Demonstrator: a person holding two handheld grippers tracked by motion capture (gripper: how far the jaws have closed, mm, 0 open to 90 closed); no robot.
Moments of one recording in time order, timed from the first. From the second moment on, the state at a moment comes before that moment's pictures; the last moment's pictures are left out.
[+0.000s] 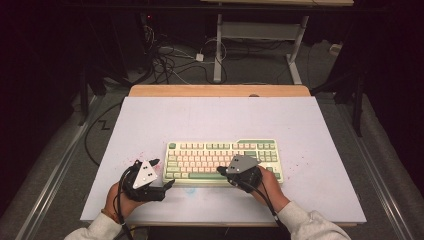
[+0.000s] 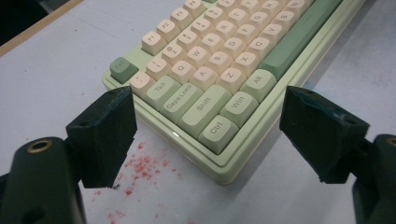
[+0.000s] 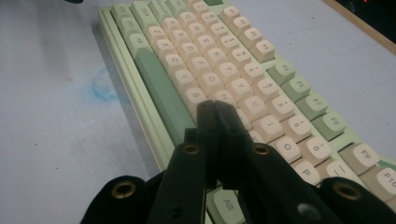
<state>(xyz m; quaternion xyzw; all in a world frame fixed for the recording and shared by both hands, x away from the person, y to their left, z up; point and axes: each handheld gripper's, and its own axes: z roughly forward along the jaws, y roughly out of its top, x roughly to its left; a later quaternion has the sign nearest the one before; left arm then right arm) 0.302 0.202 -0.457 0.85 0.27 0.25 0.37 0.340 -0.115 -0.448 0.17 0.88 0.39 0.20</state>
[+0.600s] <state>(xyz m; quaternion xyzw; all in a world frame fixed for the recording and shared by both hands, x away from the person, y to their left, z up) 0.302 0.201 -0.457 0.85 0.27 0.25 0.37 0.340 -0.109 -0.457 0.16 0.89 0.37 0.20</state>
